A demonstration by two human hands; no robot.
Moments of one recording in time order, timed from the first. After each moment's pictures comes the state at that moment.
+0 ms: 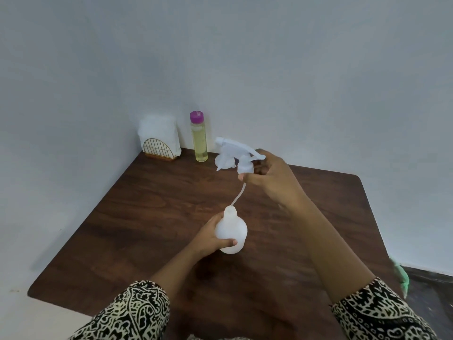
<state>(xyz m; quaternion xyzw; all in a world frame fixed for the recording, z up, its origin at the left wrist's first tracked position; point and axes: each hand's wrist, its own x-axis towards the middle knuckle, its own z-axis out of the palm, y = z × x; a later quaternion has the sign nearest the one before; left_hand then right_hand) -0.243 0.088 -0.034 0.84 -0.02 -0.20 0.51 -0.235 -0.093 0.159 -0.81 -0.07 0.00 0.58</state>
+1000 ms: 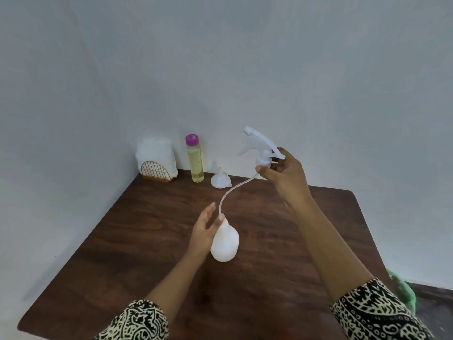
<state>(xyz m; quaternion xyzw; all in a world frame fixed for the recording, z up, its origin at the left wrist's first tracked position) -0.221 0.069 0.016 0.74 0.07 -0.04 0.67 -0.207 -0.124 0.171 -0.74 -0.03 -0.13 0.66</state>
